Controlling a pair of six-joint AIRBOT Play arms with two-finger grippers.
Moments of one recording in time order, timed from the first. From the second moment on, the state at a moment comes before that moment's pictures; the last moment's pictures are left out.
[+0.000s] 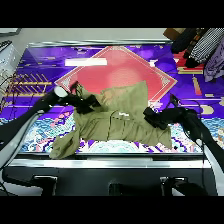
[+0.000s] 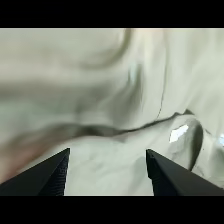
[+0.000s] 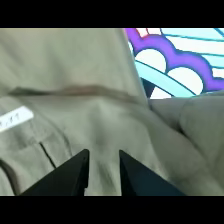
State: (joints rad) left arm -0.25 -1.65 1.32 0.86 -0.96 -1.73; right arm 0.14 -1.15 0.83 1.92 -0.86 -1.09
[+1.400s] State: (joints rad) left arm -0.01 -1.37 1.35 1.49 -1.34 -1.71; right arm 0.48 -1.51 1.12 1.44 -1.05 -0.86
